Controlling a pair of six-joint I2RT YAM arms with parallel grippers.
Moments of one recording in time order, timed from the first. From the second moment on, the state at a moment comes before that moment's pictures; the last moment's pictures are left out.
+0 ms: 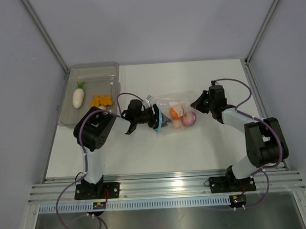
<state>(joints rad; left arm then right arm) -0.53 2.01 0.87 0.67 0.71 -1.09 0.19 1.55 0.79 0.13 -0.18 0.73</state>
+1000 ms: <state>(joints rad) -0.61 2.04 0.99 0.53 0.66 -1.00 0.22 1.55 0.69 0.27 -0.17 0.89</state>
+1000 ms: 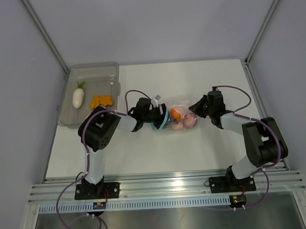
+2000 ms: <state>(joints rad) -0.66 2.04 1.10 0.29 0.57 -0.88 0.27 1.61 0.68 0.35 -0.13 0.94</state>
